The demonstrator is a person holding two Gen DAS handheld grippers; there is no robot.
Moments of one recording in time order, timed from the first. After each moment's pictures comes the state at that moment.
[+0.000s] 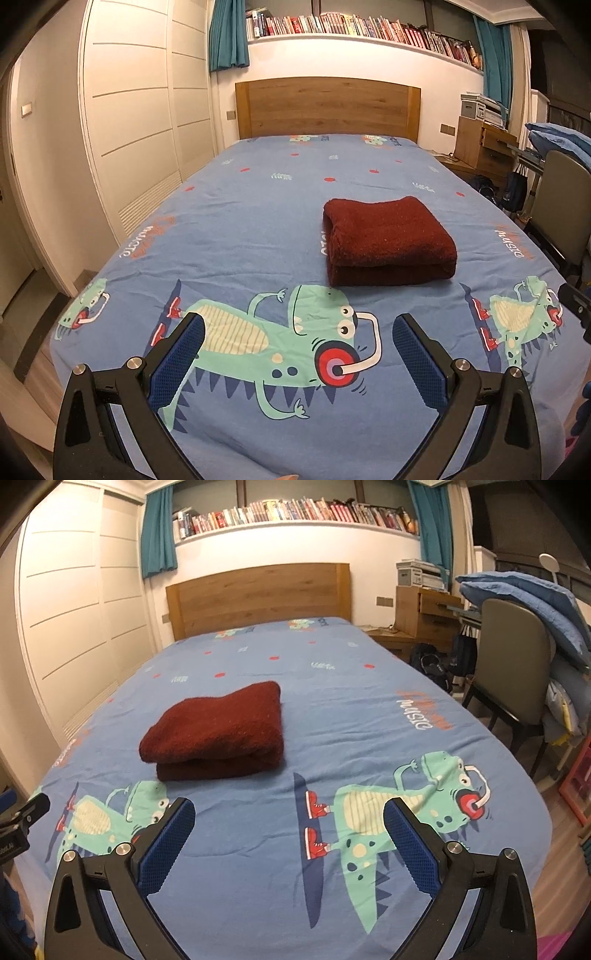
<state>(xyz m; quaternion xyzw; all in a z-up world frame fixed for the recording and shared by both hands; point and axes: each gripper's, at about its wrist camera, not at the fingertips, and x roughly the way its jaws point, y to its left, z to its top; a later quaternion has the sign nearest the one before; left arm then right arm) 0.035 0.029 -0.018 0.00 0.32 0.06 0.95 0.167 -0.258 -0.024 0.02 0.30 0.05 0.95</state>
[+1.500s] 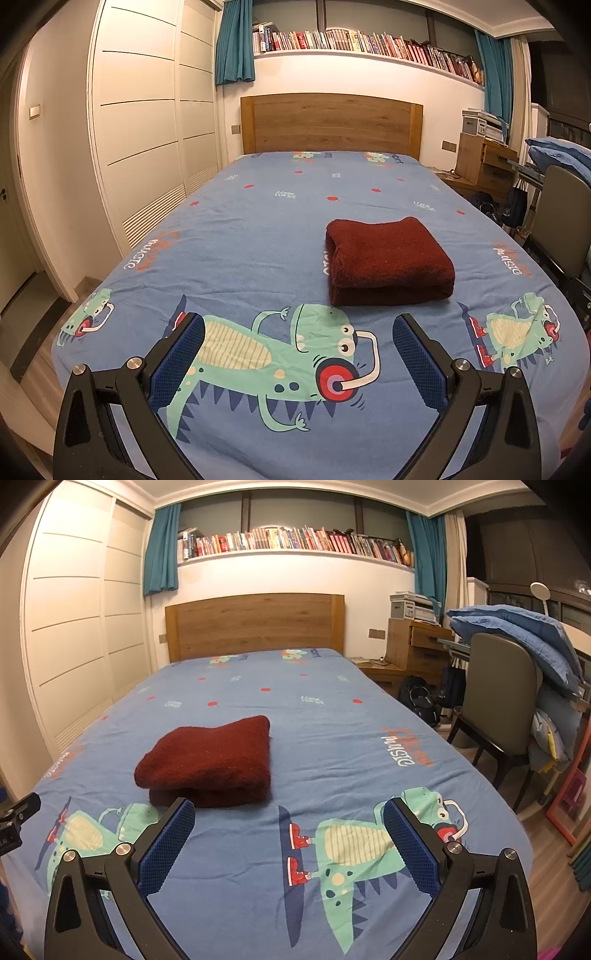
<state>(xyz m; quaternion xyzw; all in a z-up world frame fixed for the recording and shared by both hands) 0.043 0.032 -0.008 0.00 0.29 0.07 0.95 0.155 -0.262 0.007 -0.01 0.25 0.03 0.97</state>
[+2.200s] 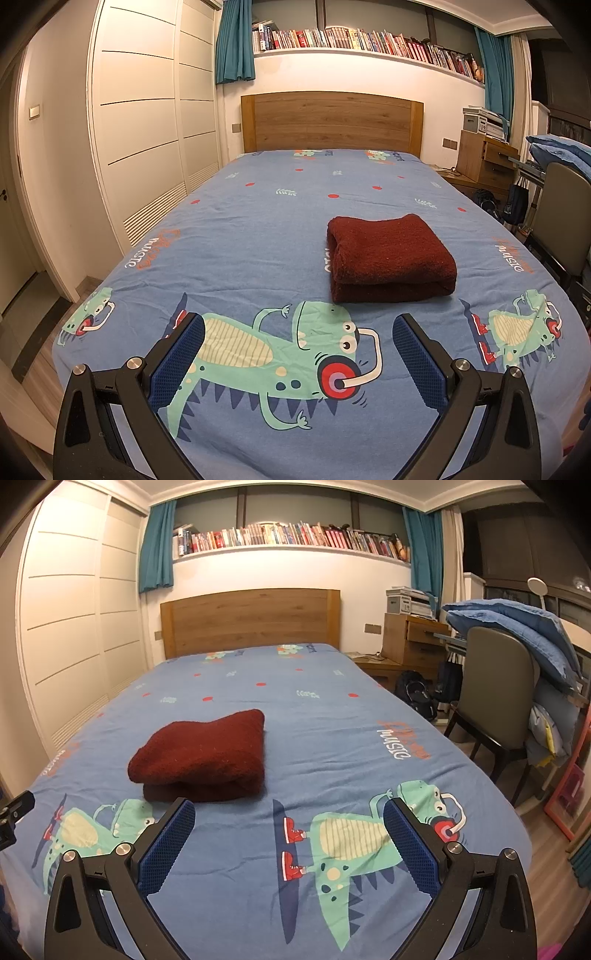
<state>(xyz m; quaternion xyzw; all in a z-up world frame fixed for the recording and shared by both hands) 0.044 0.031 -0.012 0.00 0.30 0.07 0.95 0.158 -0.268 -0.001 -0.01 0.26 0.03 0.97</state>
